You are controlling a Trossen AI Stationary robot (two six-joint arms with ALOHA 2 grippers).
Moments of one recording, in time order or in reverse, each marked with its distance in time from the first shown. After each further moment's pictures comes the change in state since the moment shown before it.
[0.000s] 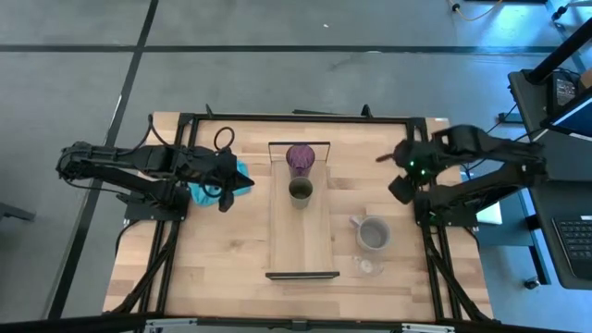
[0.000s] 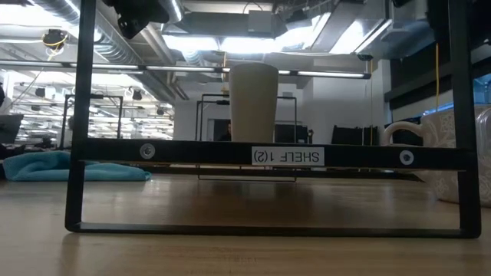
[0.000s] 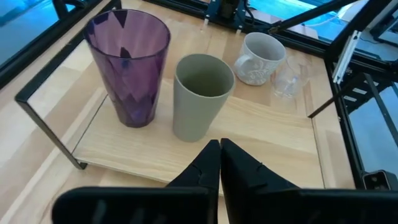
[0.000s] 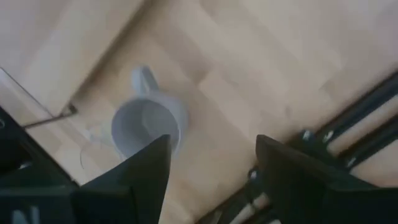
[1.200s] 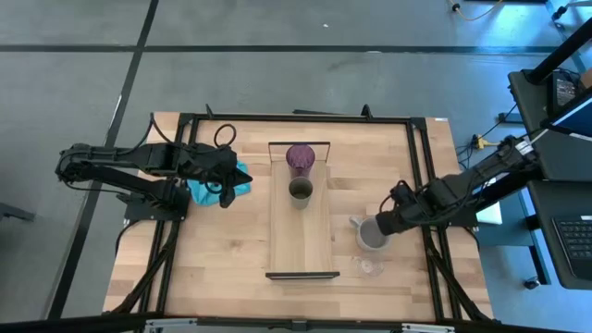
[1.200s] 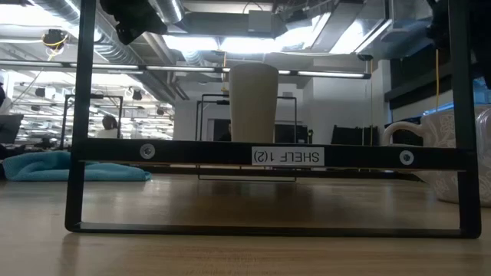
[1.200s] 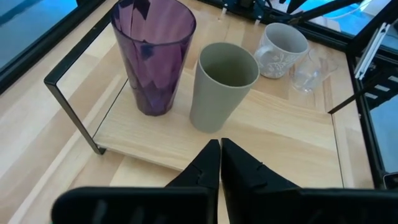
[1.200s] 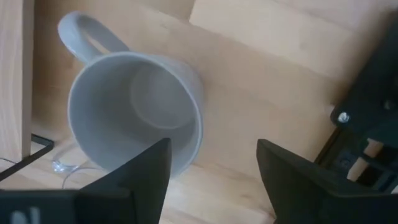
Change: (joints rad) left arm 0.047 0.000 -0.001 -0.052 0.001 0.001; right arm 0.491 -0.008 -0.456 0.354 0.057 0.943
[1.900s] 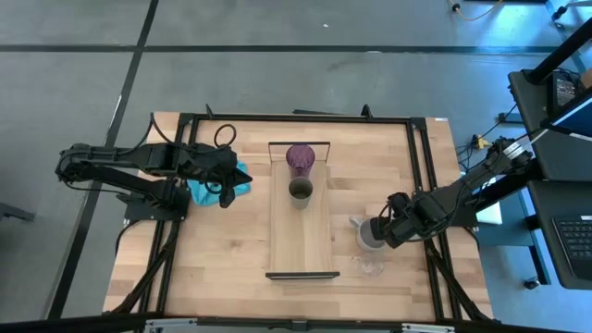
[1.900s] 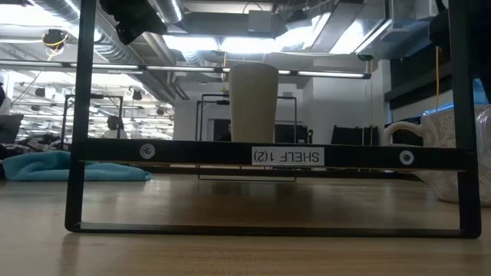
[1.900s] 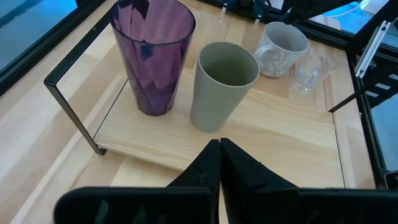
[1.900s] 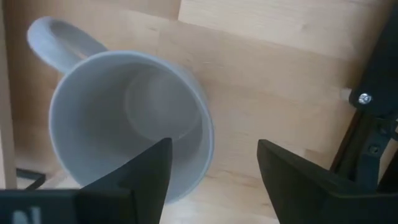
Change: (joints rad) left arm 0.000 0.000 0.000 -0.001 0.000 0.009; right arm 0.083 0.136 0.000 0.046 0.054 0.220
